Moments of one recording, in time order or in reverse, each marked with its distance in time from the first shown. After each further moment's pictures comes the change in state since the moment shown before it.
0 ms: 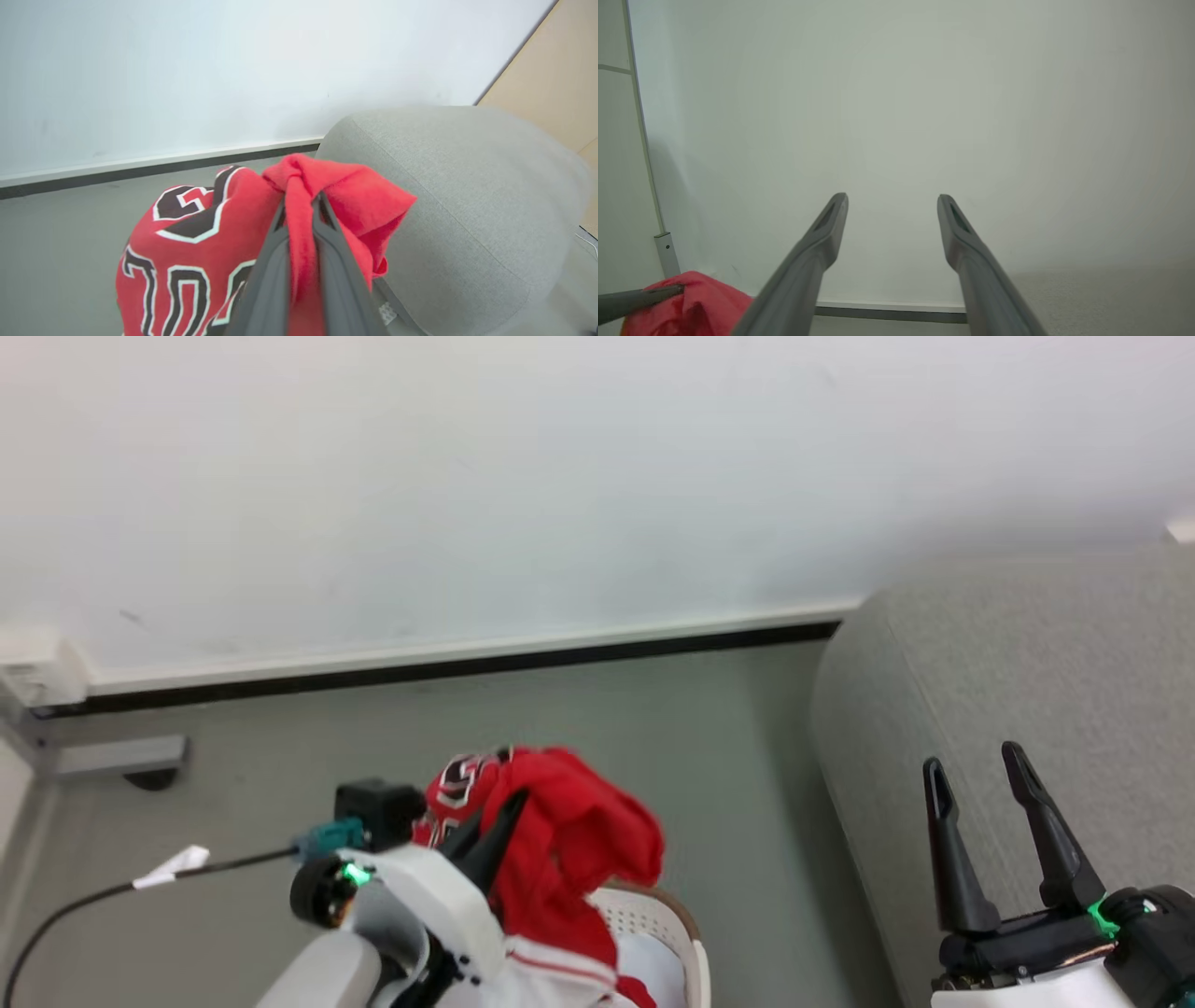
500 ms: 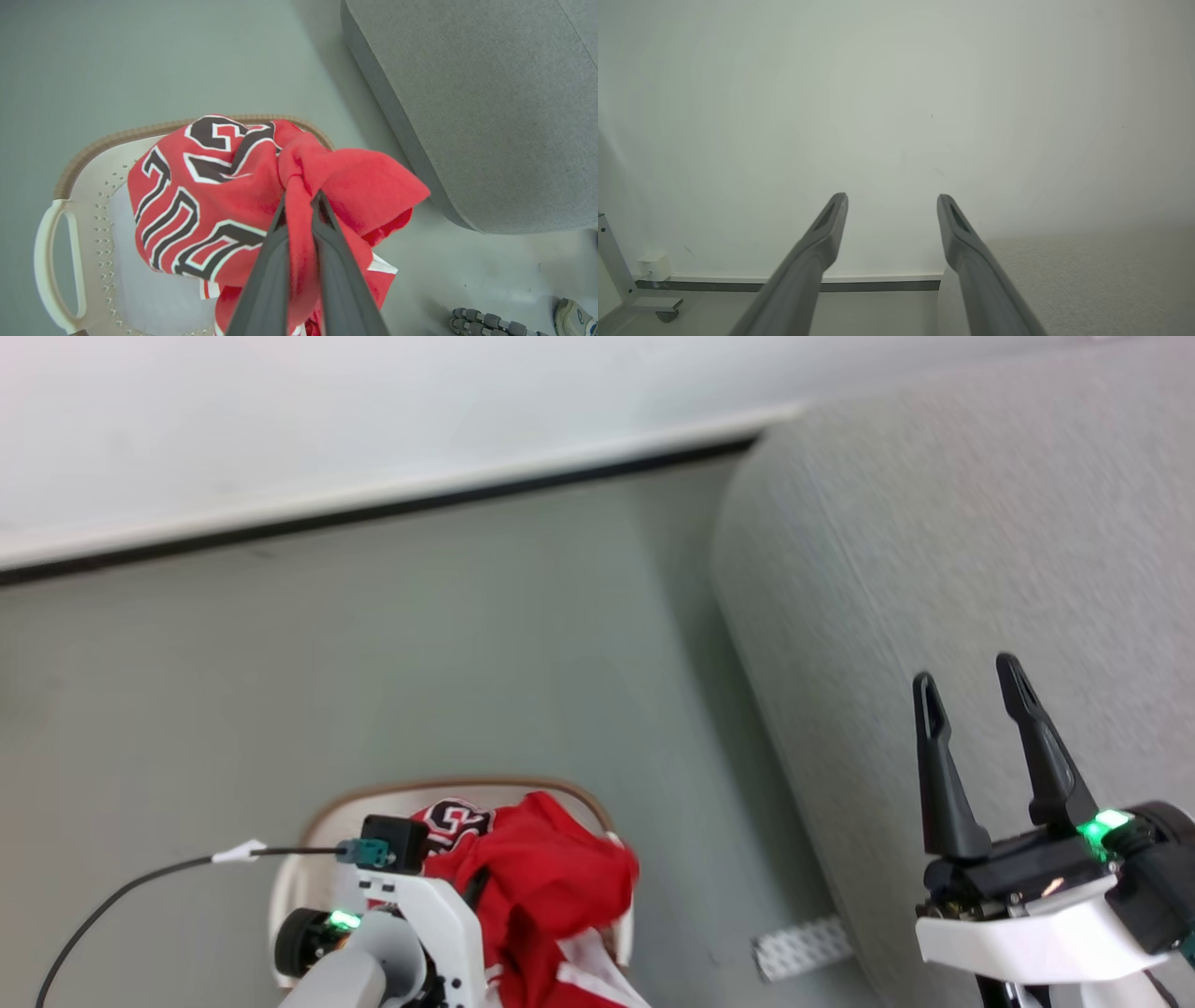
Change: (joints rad) left arm -0.133 -0.101 0.018 0.504 0.136 -0.033 0.050; right arm -0.132 0.028 0.018 -0.015 0.008 0.000 0.000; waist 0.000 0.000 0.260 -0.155
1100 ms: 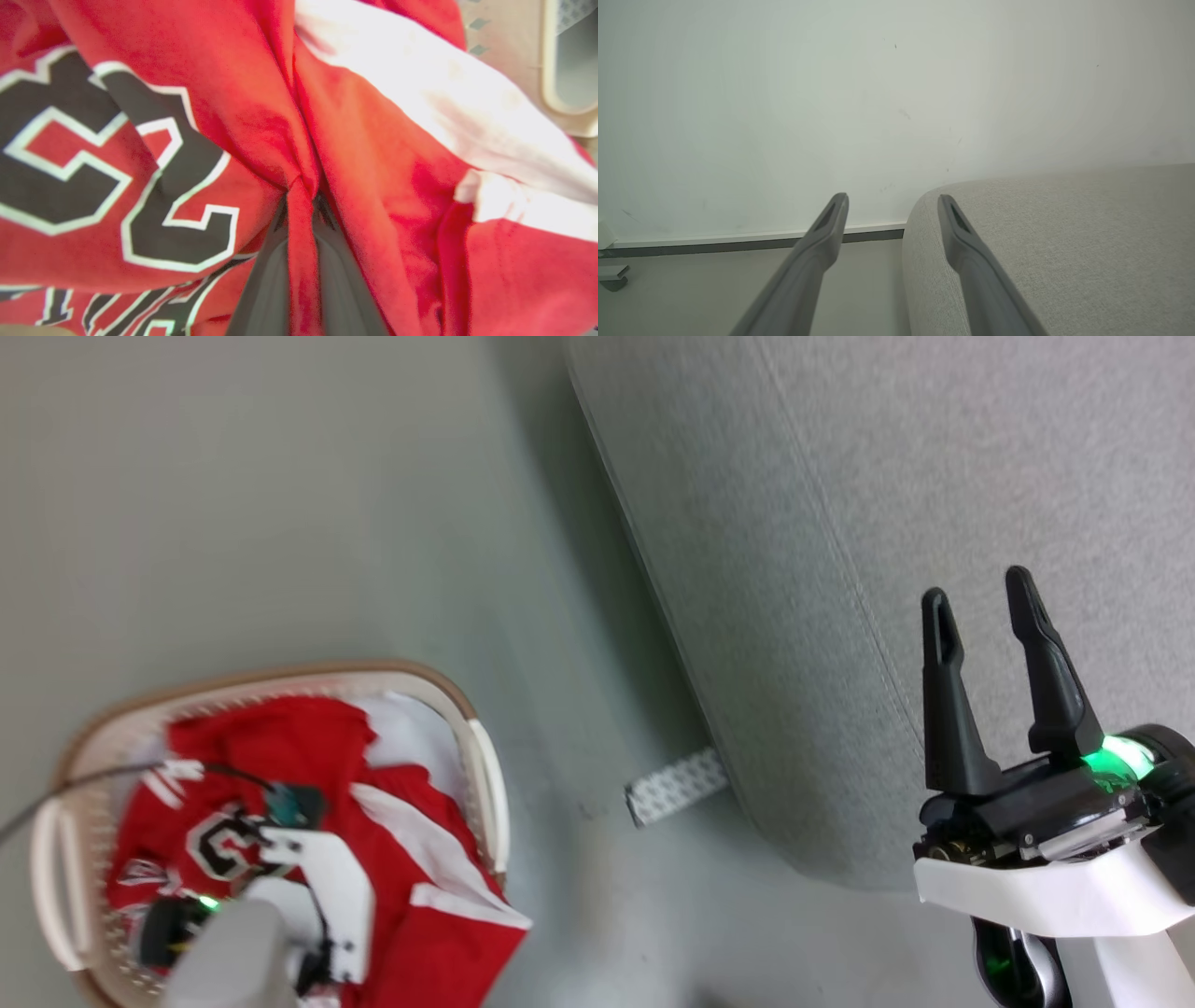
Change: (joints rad) left arm -0.175 0.054 0.246 0.297 0.351 0.023 0.270; right arm -0.110 0.000 0.042 -0.054 0.116 0.000 0.000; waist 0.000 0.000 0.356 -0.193
